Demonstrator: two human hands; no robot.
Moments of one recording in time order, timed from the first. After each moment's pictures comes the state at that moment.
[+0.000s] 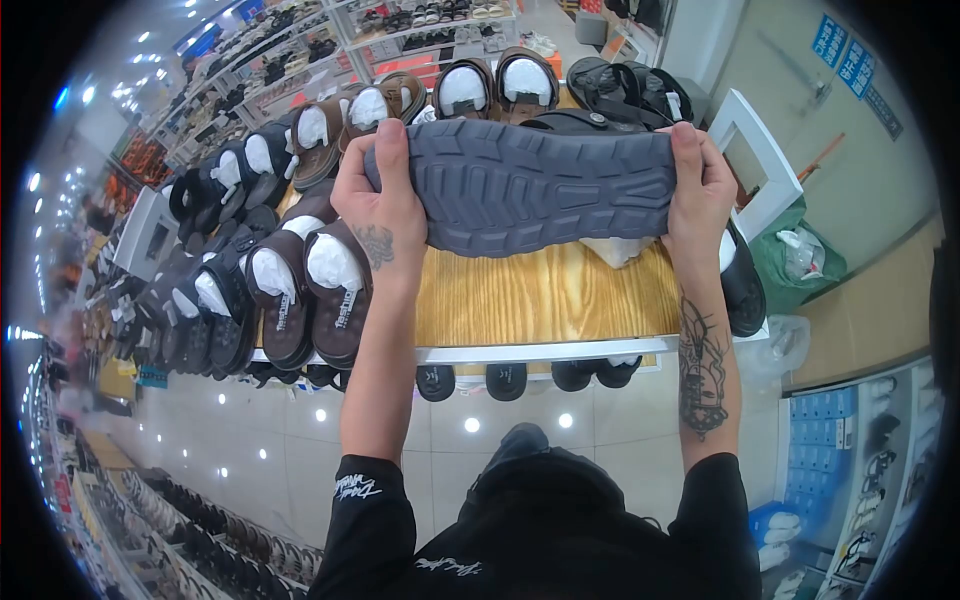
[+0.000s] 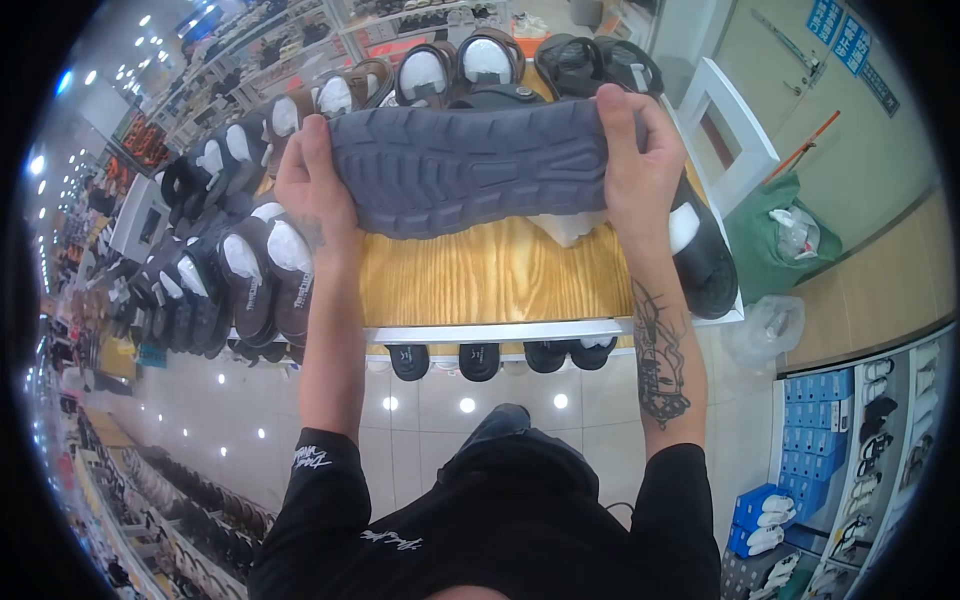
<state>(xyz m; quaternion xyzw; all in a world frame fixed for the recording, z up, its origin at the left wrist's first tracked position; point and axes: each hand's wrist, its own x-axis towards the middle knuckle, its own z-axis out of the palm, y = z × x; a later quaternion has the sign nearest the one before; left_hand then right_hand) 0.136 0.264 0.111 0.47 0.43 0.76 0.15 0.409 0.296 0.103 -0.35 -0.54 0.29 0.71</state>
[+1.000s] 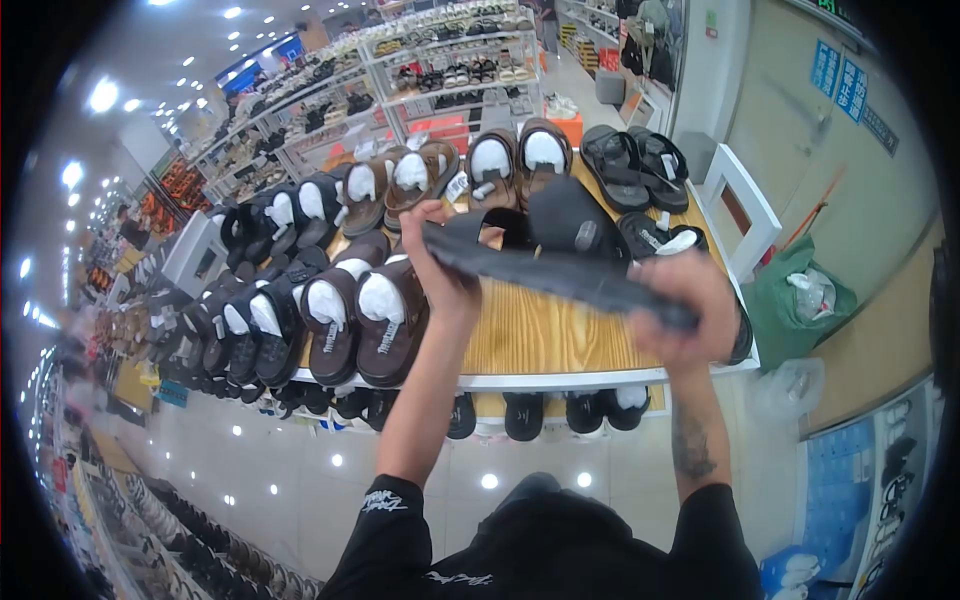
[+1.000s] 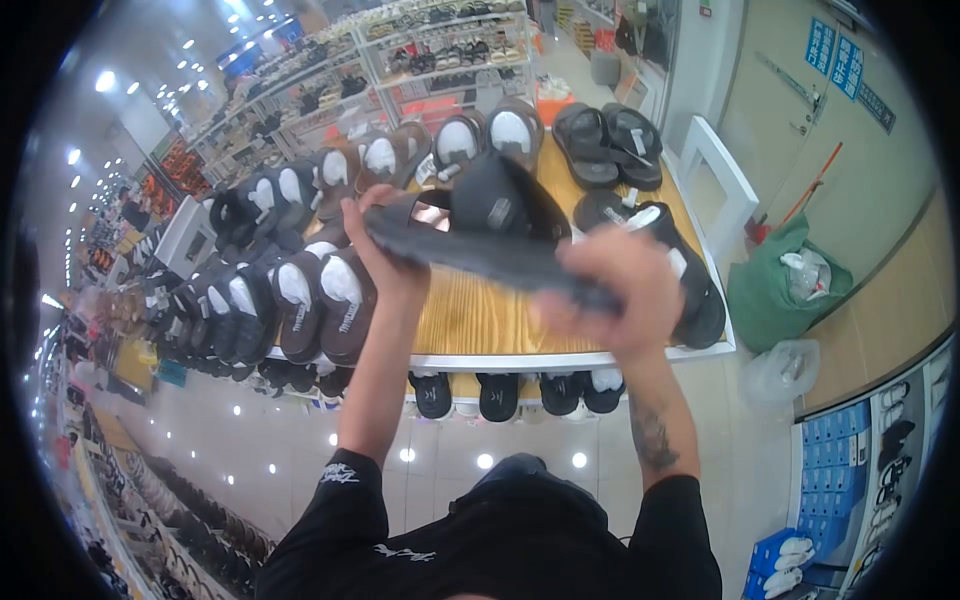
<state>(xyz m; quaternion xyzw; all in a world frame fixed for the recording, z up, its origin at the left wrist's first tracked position) 0.144 0.261 0.088 0.31 0.17 0.80 0.49 0.409 0.208 0.125 -0.18 -0.75 -0.07 0.63</state>
